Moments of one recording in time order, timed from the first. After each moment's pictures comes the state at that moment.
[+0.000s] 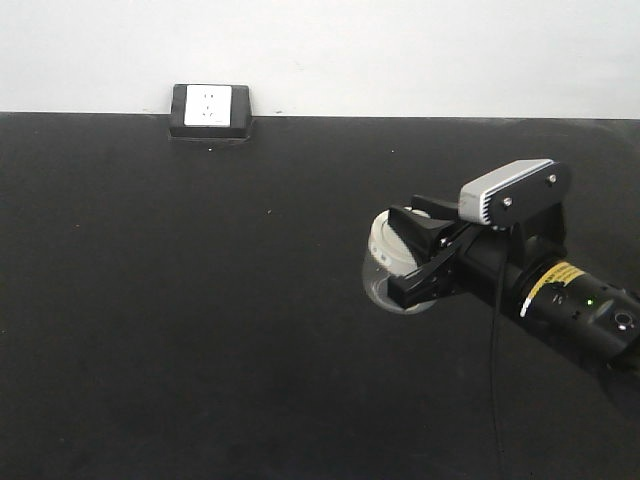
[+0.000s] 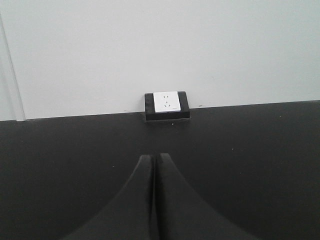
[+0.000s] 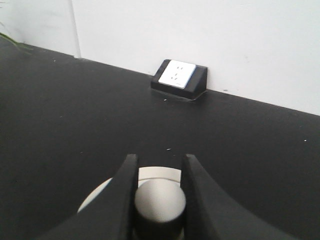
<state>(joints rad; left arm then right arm) -0.04 0.06 -0.20 -0.02 0.25 -0.01 0.39 1.34 -0.59 -0.39 -0.55 0.31</state>
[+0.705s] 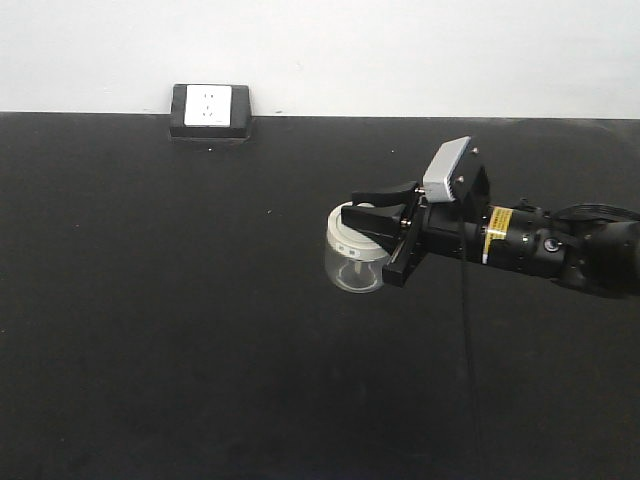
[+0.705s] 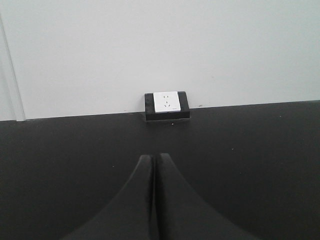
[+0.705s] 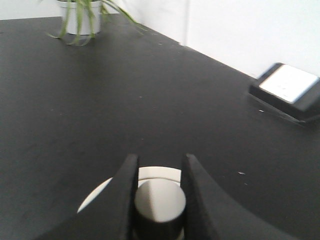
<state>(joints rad) -0.04 0.06 -0.20 -0.02 0.25 -0.01 0.13 1.86 -0.99 -1.23 -1.04 0.72</state>
